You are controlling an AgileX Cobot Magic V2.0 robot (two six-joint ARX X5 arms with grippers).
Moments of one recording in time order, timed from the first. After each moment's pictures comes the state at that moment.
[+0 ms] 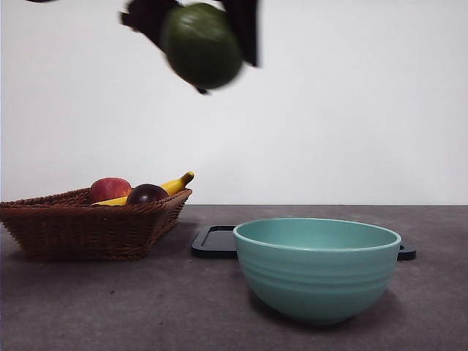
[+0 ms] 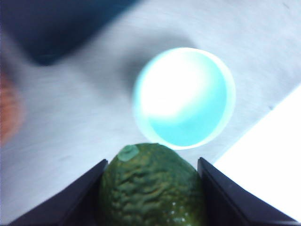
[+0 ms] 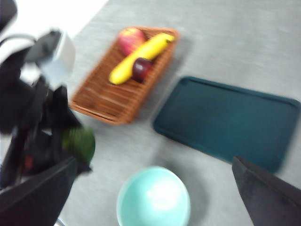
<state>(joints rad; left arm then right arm) -0.86 1.72 1.73 -1.24 0.16 -0.19 0.36 0.86 1.16 -0.86 -0.35 0.22</state>
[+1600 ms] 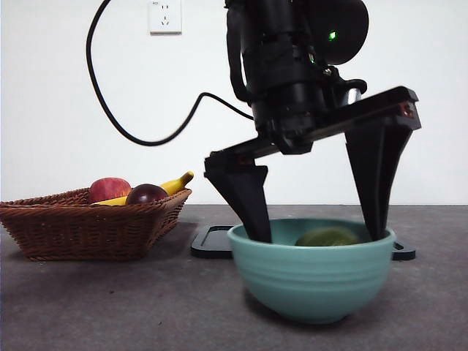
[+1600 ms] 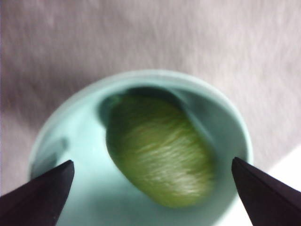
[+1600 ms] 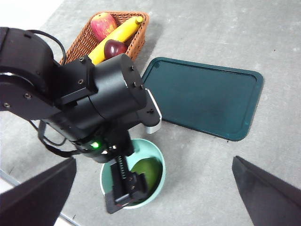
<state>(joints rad) -0.96 2.07 1.74 -1.08 0.17 -0.22 0.36 0.74 1.16 -1.02 -0.26 0.22</state>
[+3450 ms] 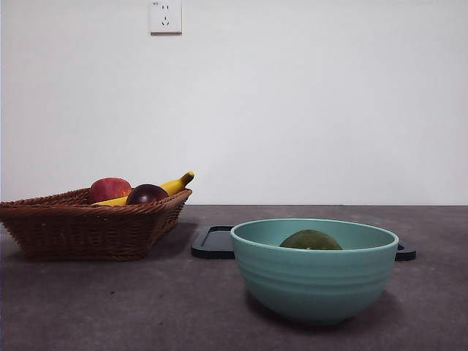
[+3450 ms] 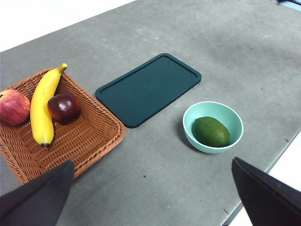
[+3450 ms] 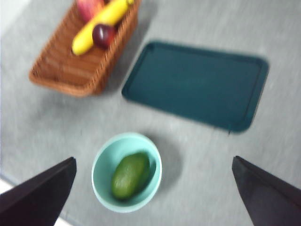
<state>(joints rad) -0.91 0.53 1.07 -1.00 -0.16 -0.05 0.36 0.88 1.16 -1.01 -0.27 0.21</state>
